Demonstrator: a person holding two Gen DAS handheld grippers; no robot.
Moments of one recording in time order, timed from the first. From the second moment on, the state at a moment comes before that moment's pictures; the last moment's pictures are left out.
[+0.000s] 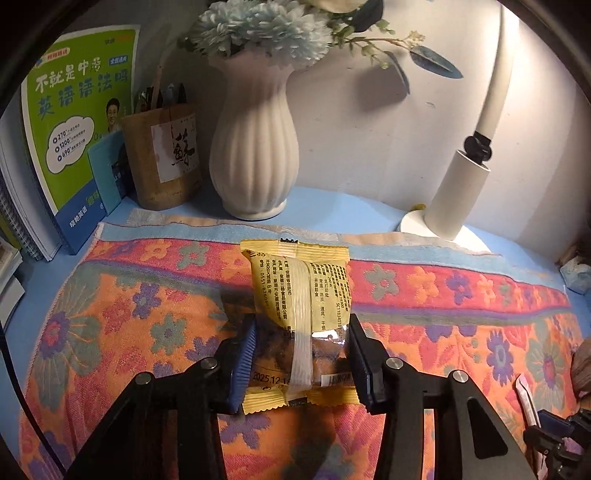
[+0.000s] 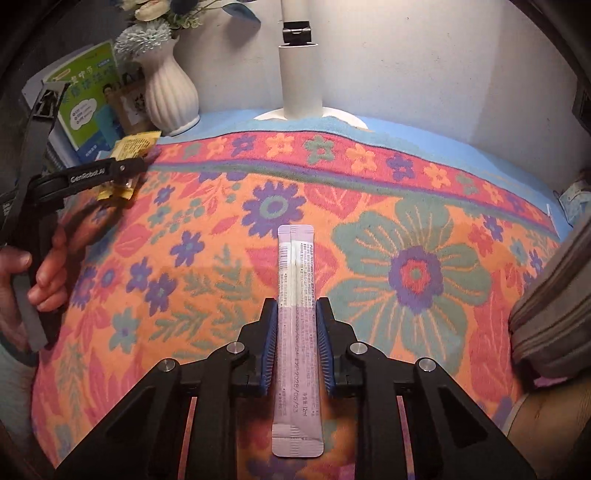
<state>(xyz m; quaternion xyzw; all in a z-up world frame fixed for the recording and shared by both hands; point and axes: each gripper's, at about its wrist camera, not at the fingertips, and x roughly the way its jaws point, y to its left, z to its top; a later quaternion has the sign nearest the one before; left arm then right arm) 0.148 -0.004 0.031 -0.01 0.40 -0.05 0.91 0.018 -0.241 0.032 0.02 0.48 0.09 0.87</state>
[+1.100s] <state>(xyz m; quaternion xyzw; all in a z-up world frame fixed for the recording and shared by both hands) -0.040 -0.073 0.016 0.05 0.44 -0.17 0.88 -0.129 -0.224 0.035 -0.04 0.47 0.10 0.88</state>
